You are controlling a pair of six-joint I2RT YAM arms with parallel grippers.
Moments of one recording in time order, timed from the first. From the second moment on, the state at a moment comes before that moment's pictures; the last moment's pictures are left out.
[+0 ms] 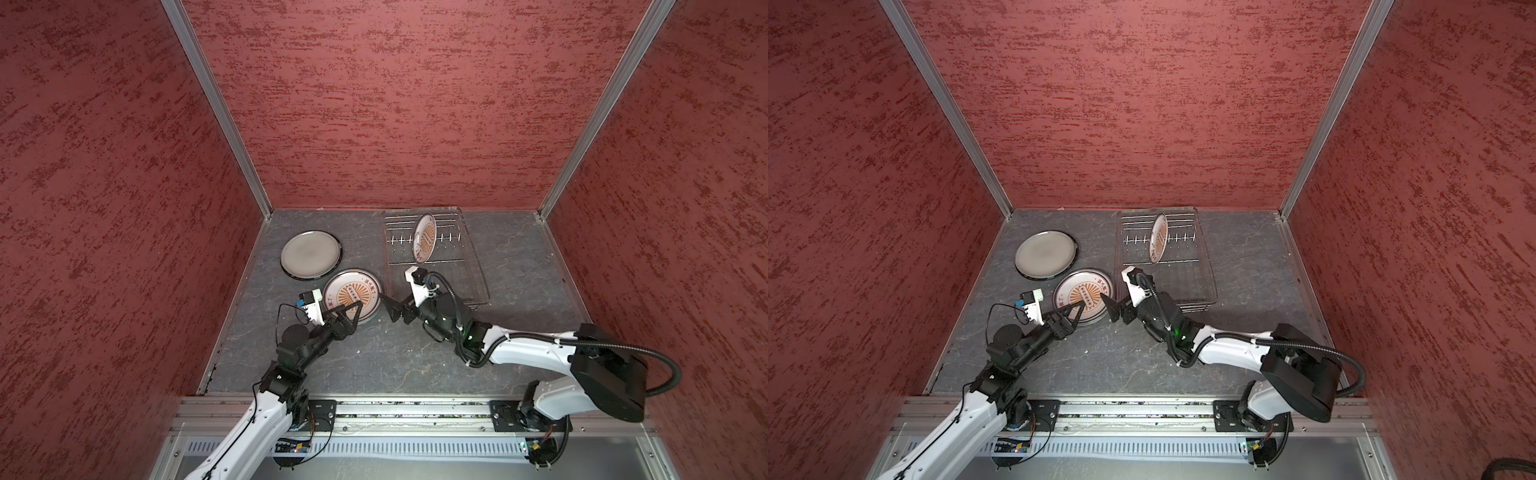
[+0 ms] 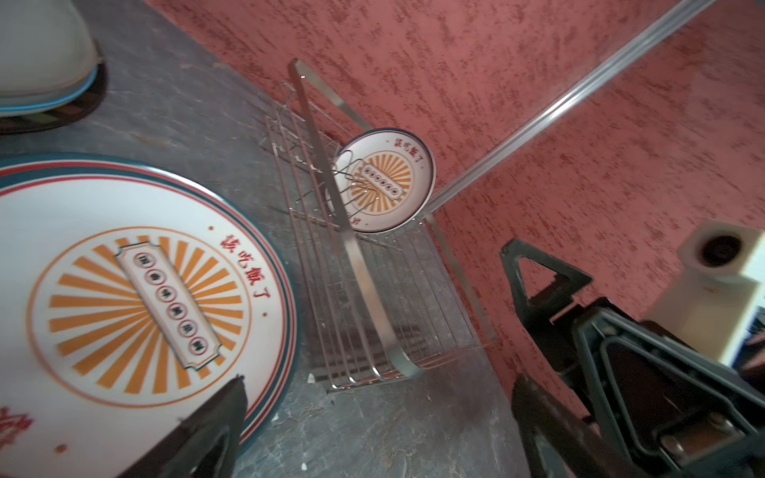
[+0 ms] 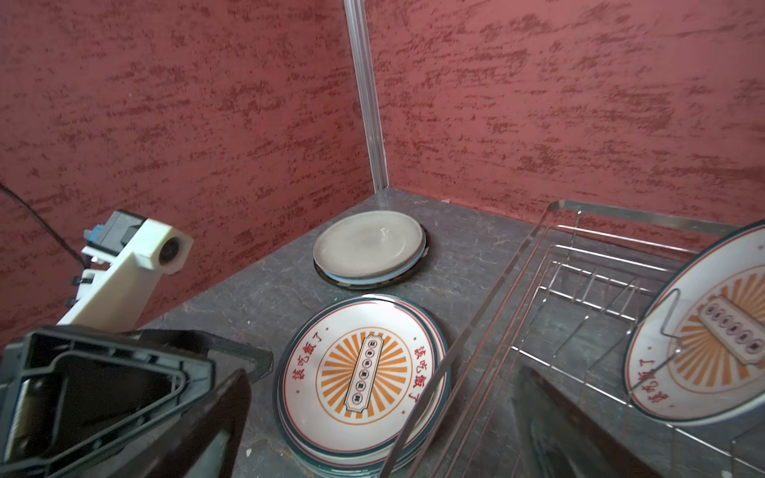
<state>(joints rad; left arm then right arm) -0.38 0.43 0.03 0.33 0.27 -0.81 0.97 1.41 0.62 0.77 0.19 0.19</state>
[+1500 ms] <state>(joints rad) -0.56 0.78 0.11 0.55 0.28 -0.64 0.55 1.89 1.34 0.07 0.52 0.53</state>
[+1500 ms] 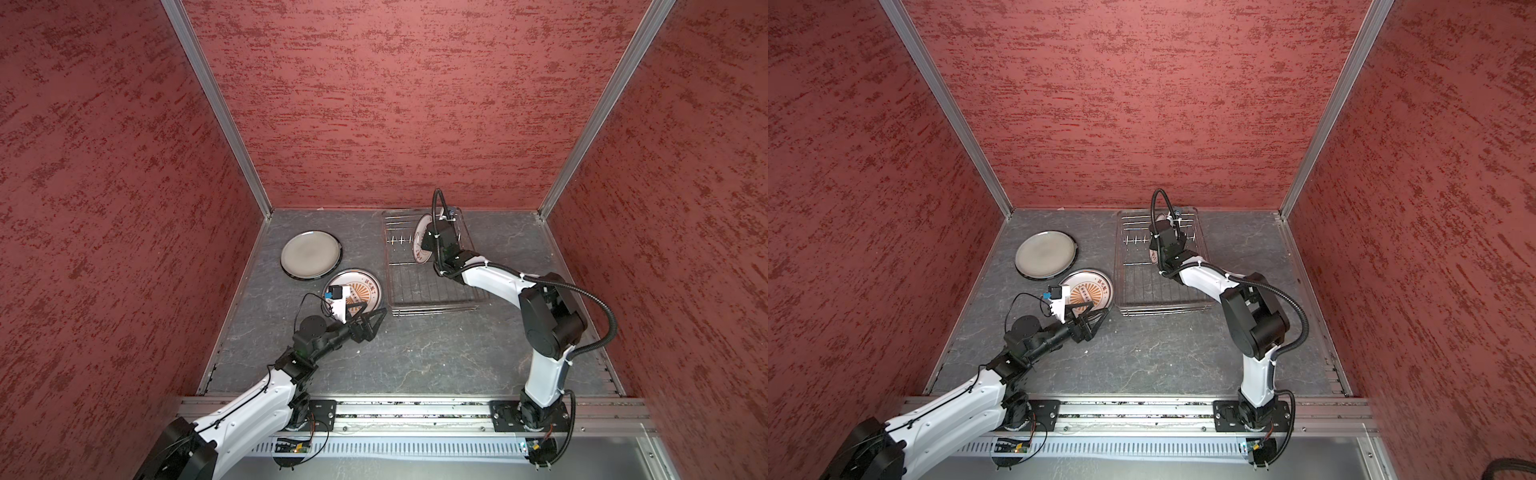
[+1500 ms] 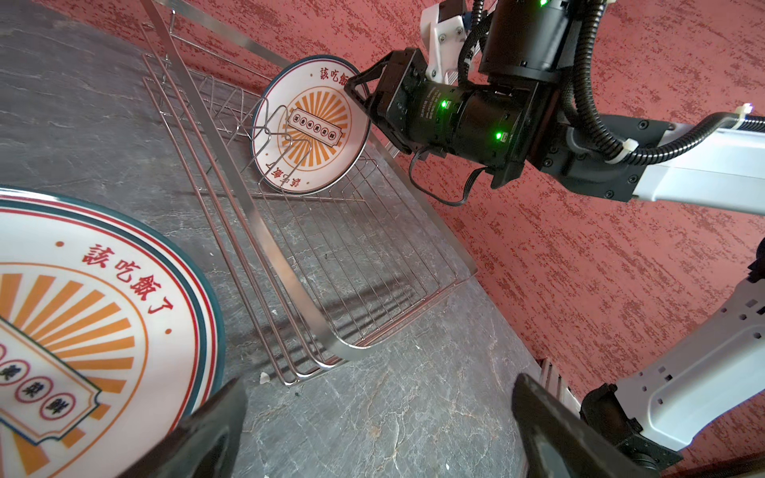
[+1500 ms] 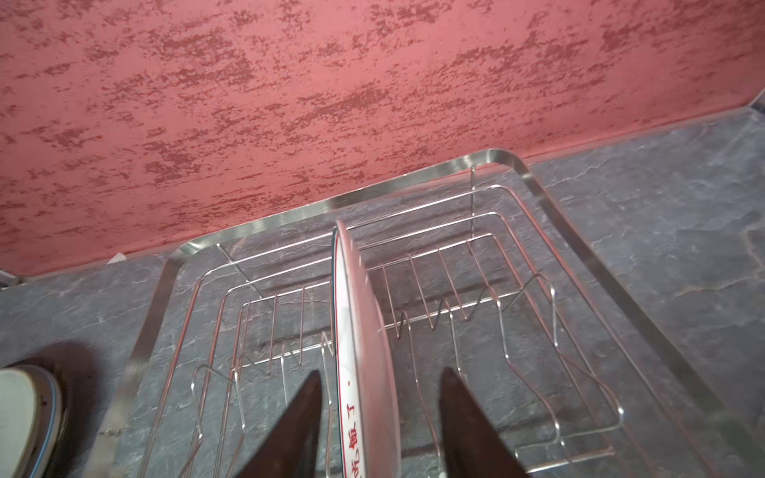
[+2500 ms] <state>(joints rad) -0.56 0.75 0.11 0.52 0.23 -0.64 0.61 2.01 1.47 -0.04 0.75 0.48</state>
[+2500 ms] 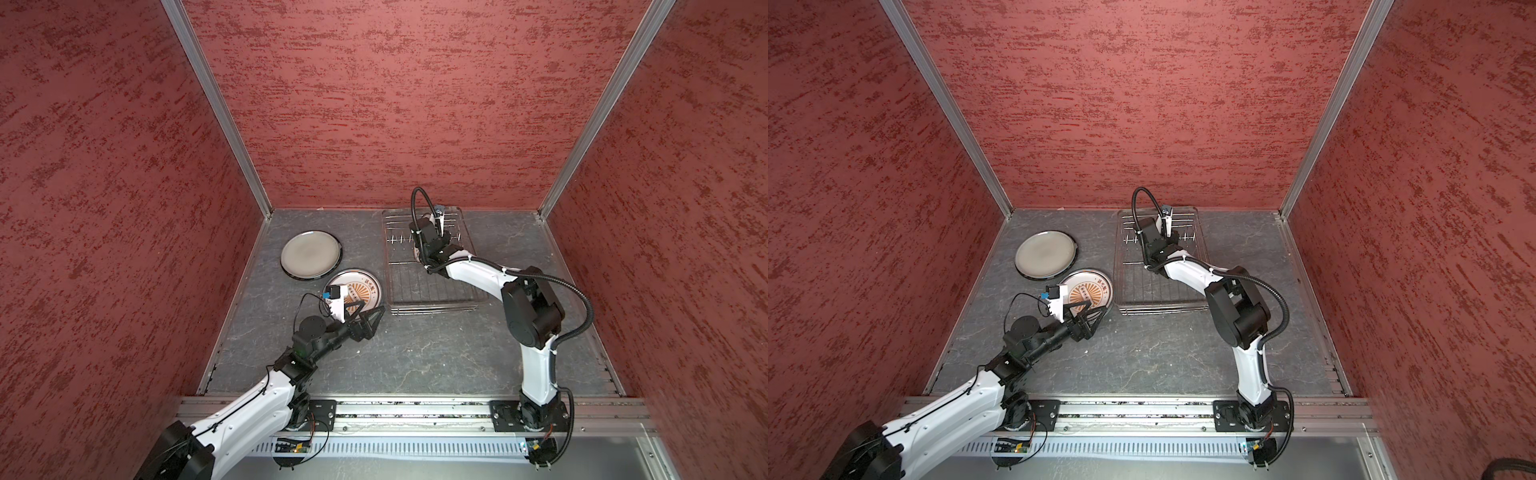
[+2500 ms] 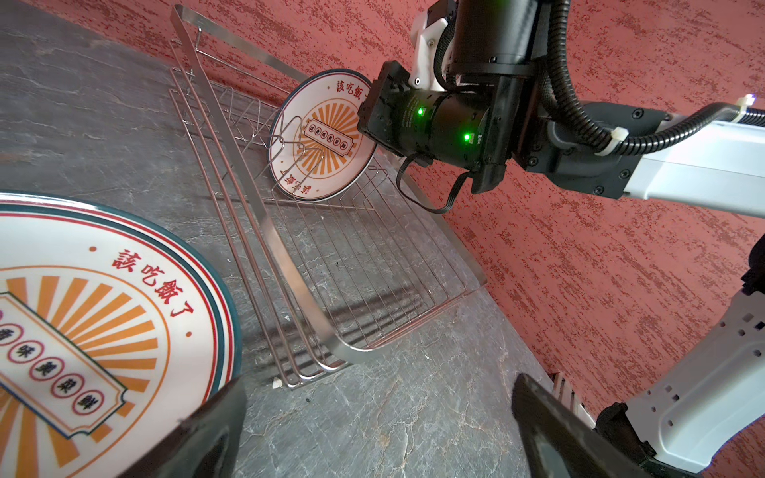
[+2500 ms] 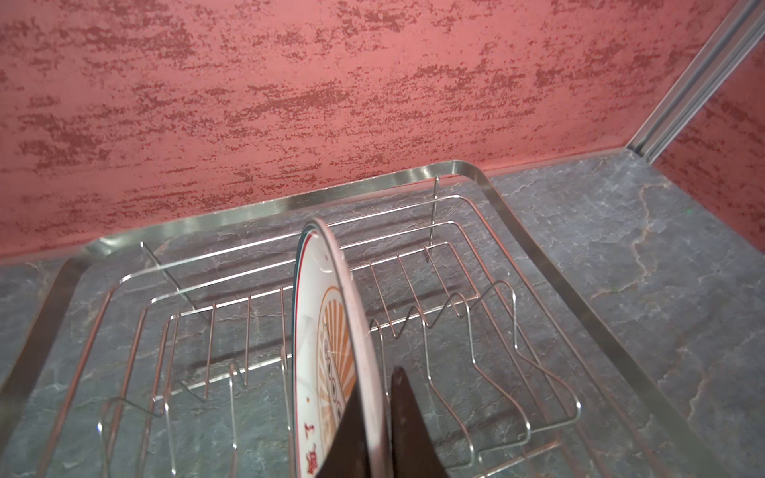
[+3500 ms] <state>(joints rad) -0.56 0.76 0.11 0.51 0.20 -0.64 0.66 1.66 1.12 0.31 0.86 0.26</state>
